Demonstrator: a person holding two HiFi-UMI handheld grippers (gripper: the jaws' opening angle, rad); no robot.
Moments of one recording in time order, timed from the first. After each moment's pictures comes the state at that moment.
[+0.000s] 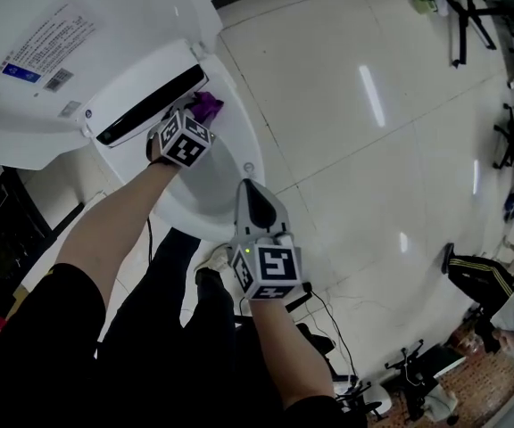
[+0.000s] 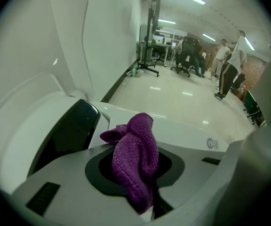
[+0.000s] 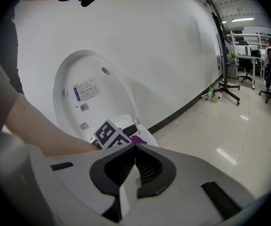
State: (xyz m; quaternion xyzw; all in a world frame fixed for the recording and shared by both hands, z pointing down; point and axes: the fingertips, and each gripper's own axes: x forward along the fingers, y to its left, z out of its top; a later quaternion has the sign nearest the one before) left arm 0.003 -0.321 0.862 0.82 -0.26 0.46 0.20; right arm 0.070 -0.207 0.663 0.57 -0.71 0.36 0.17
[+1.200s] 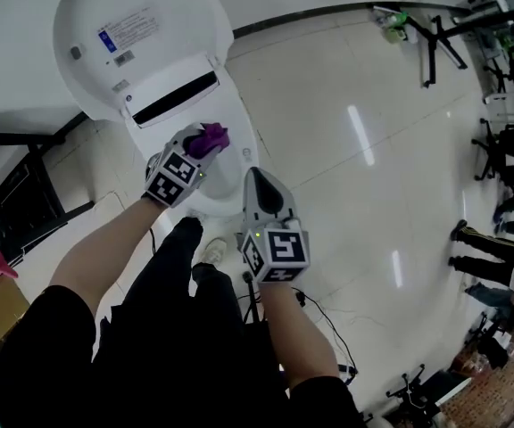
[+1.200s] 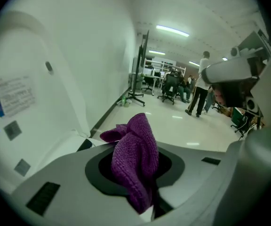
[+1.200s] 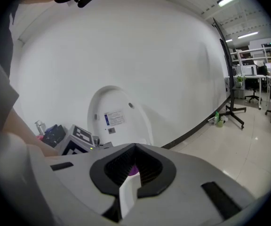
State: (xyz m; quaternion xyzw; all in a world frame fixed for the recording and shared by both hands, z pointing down) left arm 0.013 -0.180 0.590 0.90 -0.24 0.32 0.17; right arm 0.079 -0.134 0.476 0.56 -0.77 0.27 0.11
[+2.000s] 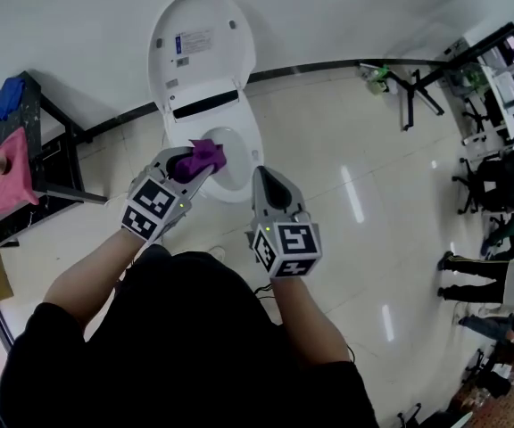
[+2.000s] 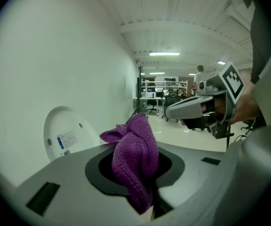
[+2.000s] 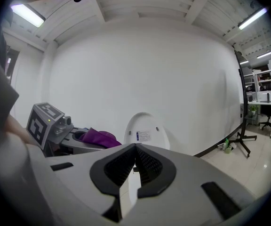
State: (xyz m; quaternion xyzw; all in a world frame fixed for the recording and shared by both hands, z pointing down) left arm -0.068 0.065 0.305 0.91 -0.33 0.22 0.07; right arm 0.026 0.068 0.279 0.51 -0.84 0.15 0.10
